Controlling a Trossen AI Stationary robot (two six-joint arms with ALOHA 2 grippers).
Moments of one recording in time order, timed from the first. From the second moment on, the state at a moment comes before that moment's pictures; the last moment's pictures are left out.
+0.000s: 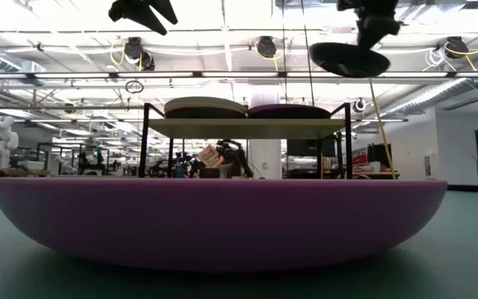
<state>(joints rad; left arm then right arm) 0.10 1.22 1.38 -0.89 -0.39 -0.43 -0.36 1.20 1.40 -1.21 0.60 -0.38</state>
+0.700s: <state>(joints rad) 0.10 1.22 1.38 -0.89 -0.39 -0.41 -0.19 1.44 1.51 -1.14 0.61 -0.33</state>
